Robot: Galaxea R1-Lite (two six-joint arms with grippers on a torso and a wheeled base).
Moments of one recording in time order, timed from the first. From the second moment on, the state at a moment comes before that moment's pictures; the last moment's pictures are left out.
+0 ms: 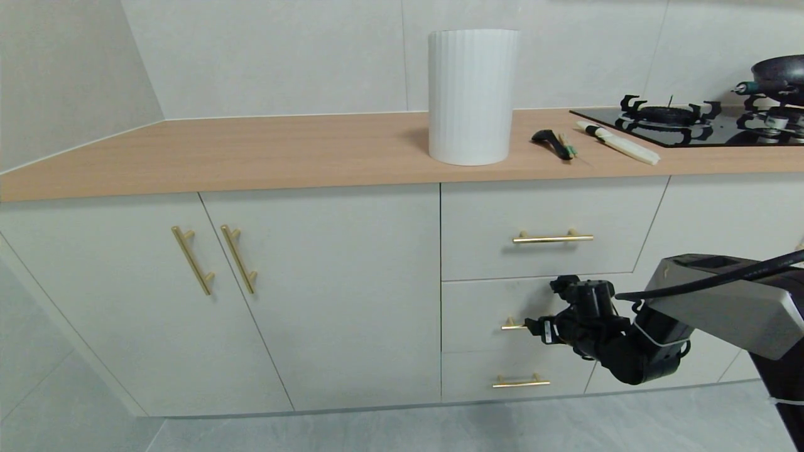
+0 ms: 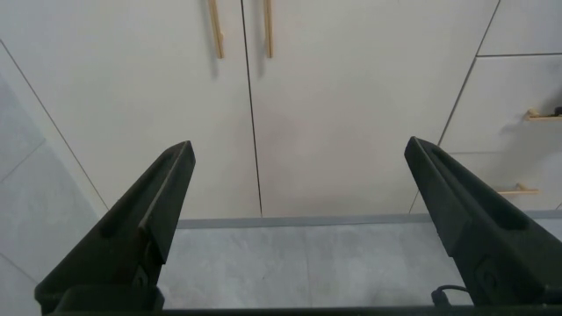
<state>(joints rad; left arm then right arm) 0.00 0.00 0.00 0.00 0.03 0.00 0.25 2.49 -1.02 -0.89 -0.13 0.09</state>
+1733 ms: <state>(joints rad) 0.00 0.00 0.00 0.00 0.03 0.00 0.39 2.01 -0.82 -0.67 -0.20 0.13</state>
